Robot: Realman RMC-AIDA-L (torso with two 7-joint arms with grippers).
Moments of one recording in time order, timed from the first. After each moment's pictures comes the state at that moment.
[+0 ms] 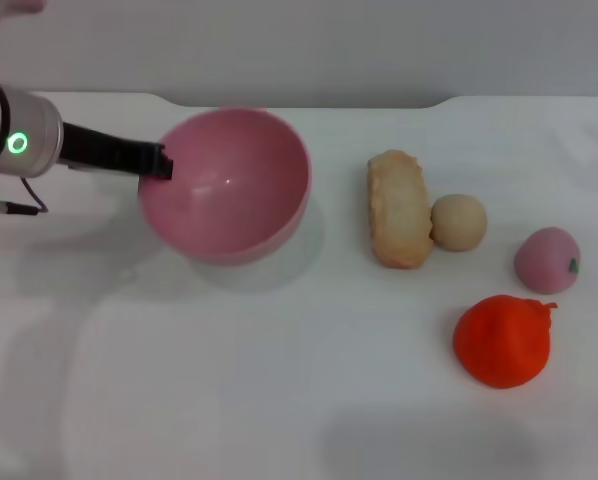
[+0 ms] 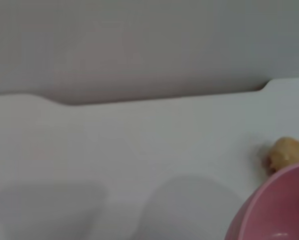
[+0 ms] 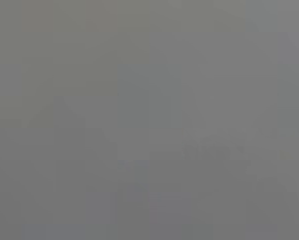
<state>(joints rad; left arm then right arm) -0.53 -2.06 1.23 1.34 2.47 1.29 -2.84 0.66 1.99 0.14 -0.43 -2.00 -1.45 1.29</state>
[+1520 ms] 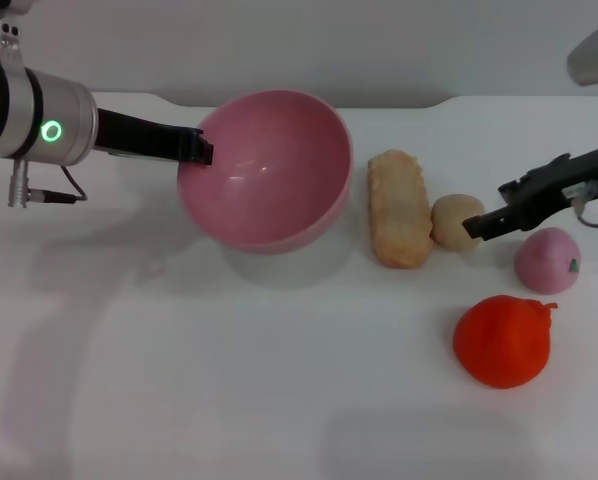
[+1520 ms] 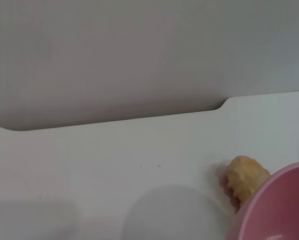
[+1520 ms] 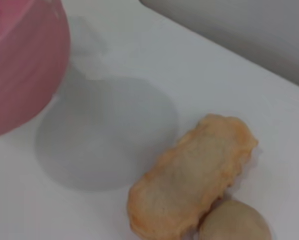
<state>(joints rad) -0.55 -2.06 1.27 1.32 2.38 1.24 -2.82 0.70 2.07 -0.98 -1.02 -2.55 -1.35 2.16</state>
